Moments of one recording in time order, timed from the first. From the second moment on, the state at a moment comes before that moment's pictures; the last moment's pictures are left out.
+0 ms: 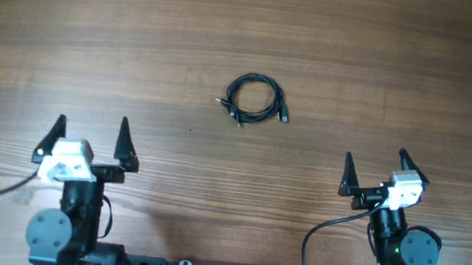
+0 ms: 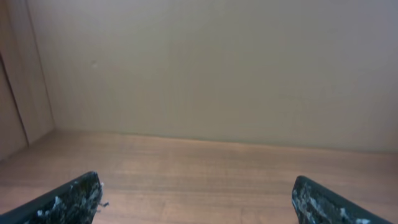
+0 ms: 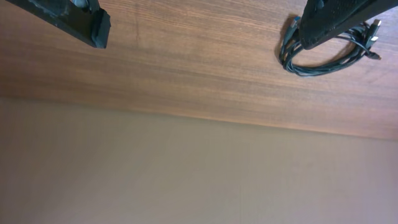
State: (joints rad) left arm -0.02 0.12 0.36 -0.19 -0.10 -0.04; right arm 0.02 0.02 0.01 0.00 -0.12 -0.06
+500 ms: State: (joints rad) left arm -0.02 0.78 1.18 -0.69 0.00 -0.07; right arm 0.02 0.02 0.01 0.00 -0.12 -0.06
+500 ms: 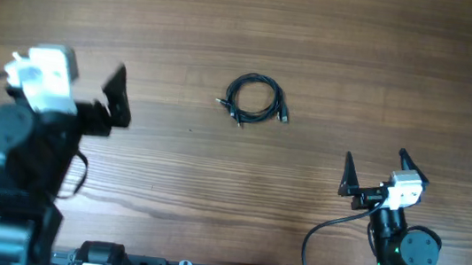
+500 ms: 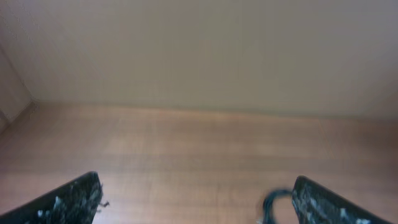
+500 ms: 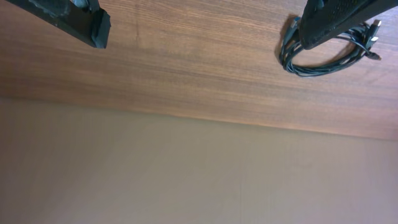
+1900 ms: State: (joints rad) left arm -0.02 1.69 2.18 -1.13 0.12 -0.02; right arm 0.02 0.02 0.01 0.00 -0.12 -0.06
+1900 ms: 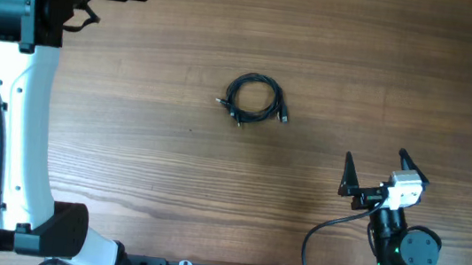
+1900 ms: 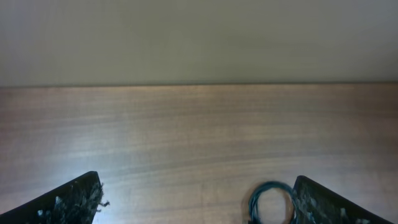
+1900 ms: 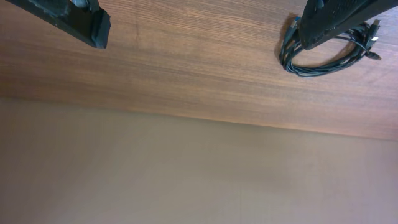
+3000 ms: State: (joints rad) left arm -0.03 1.84 2.19 -1.06 0.13 -0.01; right arm 0.02 0.03 0.29 -0.02 -0.14 0.19
